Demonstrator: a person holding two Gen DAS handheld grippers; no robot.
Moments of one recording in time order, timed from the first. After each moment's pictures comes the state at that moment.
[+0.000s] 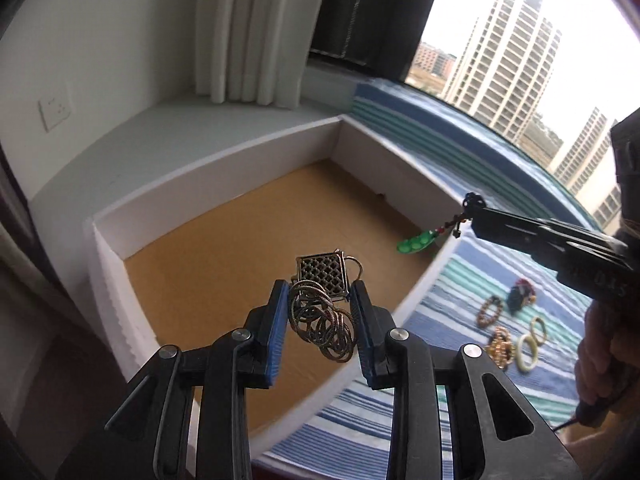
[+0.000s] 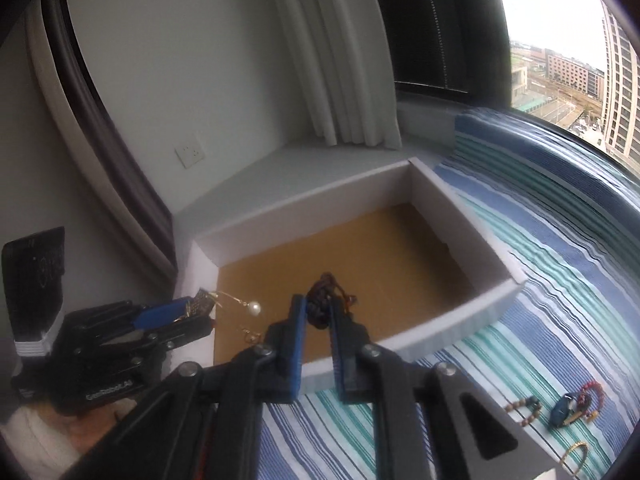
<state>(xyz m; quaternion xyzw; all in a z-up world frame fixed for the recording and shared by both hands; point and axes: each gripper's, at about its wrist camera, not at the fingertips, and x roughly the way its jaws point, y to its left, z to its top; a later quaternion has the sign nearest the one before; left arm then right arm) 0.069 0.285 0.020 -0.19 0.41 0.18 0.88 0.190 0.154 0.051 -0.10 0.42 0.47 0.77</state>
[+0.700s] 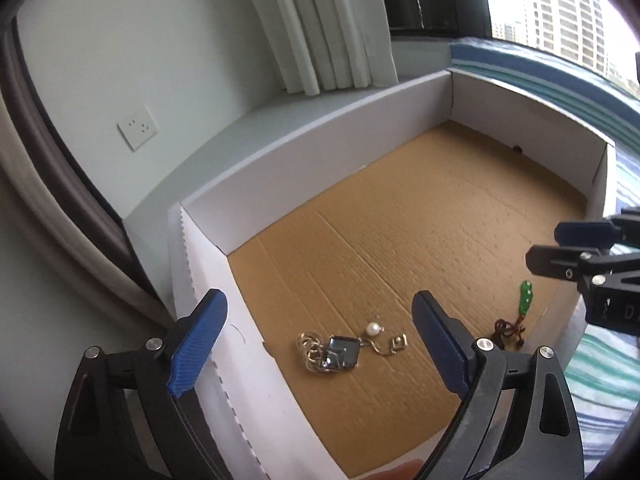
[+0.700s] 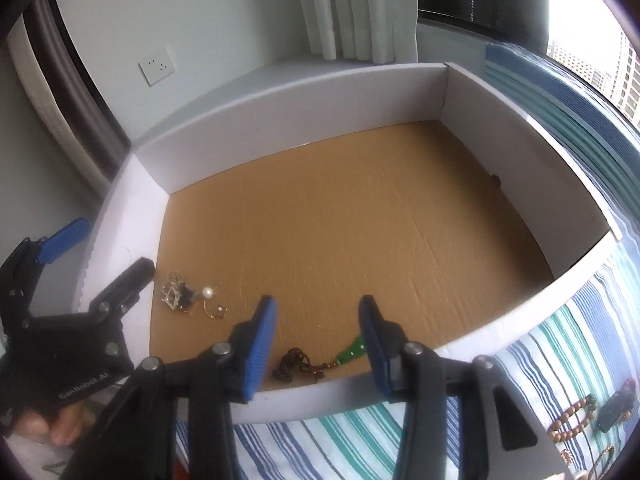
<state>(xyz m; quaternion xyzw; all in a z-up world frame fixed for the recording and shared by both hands) 0.063 0.292 -0.066 -0.02 0.43 0.34 0.84 0.183 0.215 -0.084 -0.17 0.48 0.42 0.75</state>
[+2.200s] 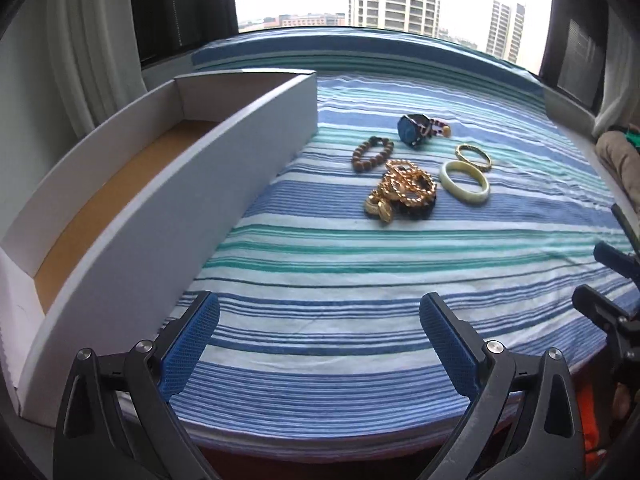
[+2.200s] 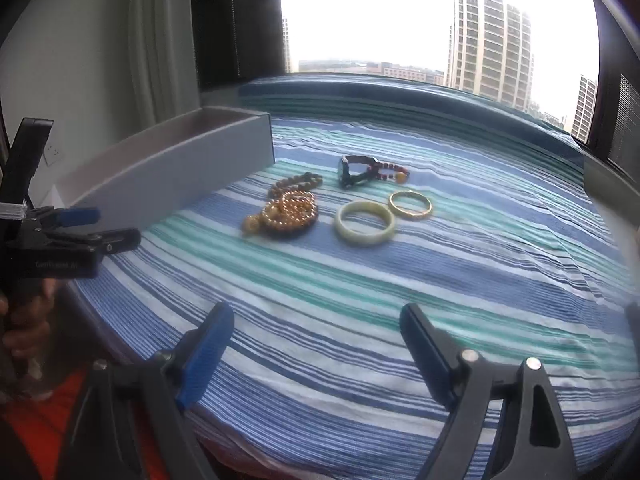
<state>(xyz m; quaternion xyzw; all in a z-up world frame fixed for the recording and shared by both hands) 0.024 0.065 -0.079 0.00 0.42 0.01 0.91 0.002 -0.181 -0.073 -0.07 0.37 0.15 0.91</state>
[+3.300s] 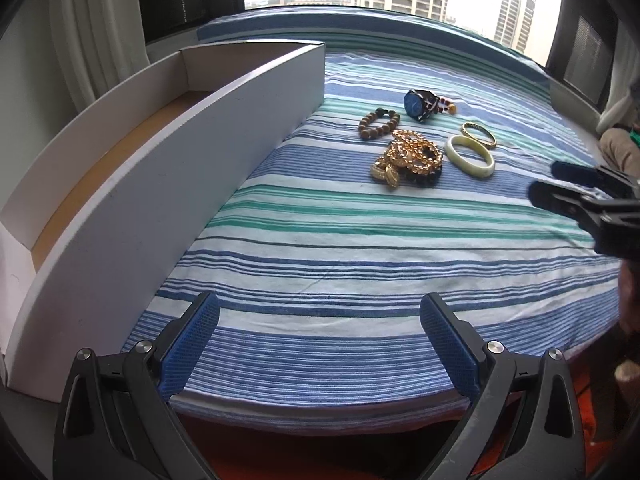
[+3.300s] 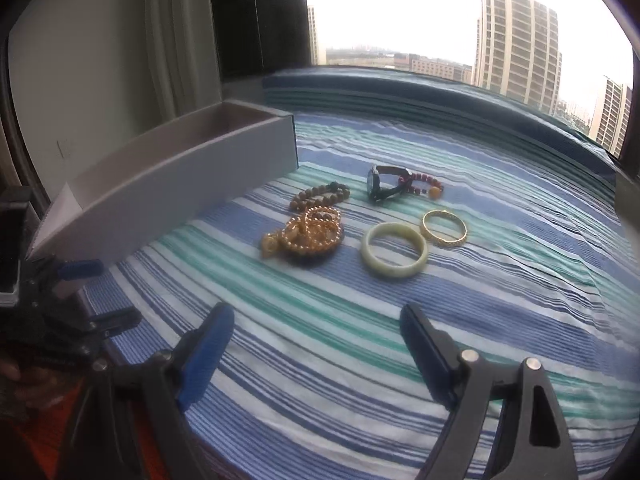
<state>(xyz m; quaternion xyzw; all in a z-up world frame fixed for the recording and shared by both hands) 0.014 0.069 -0.095 -0.01 0.45 0.02 0.89 0.087 -0.153 -0.072 -0.10 0.42 0.22 0.88</state>
